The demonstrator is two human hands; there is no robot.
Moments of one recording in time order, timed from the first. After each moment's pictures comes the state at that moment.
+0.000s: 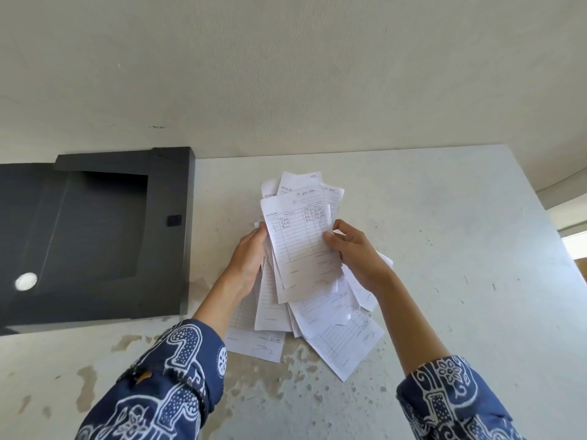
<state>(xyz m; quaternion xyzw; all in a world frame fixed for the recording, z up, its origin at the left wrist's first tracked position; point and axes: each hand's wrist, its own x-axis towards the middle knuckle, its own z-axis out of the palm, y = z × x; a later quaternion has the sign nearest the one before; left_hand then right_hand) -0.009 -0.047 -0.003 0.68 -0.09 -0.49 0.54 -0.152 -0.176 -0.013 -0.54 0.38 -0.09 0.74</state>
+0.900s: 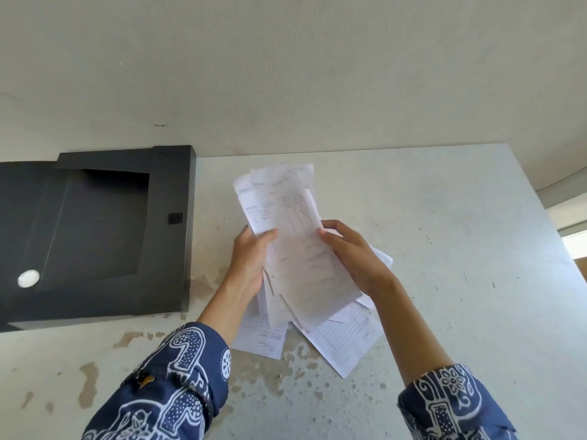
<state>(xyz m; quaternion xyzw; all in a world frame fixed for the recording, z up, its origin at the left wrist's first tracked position) -0.016 -0.051 0.001 0.64 0.00 -0.43 0.63 -0.153 -0.163 0.001 -0.53 0.39 -0.08 0.74</state>
